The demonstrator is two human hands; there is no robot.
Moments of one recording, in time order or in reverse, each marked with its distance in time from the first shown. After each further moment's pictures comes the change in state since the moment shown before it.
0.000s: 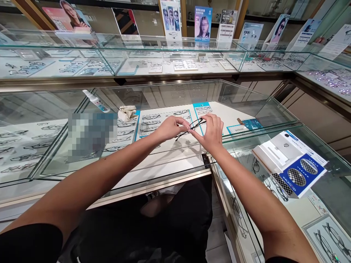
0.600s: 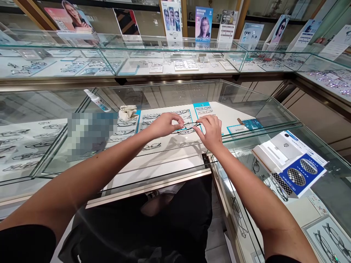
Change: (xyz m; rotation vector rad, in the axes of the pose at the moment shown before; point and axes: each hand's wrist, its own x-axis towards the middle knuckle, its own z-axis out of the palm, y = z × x) left_hand 0.000 -0.008 -0.029 0.315 -0.005 0.148; right_hand 0.003 0.012 0.004 0.064 0.013 -0.144
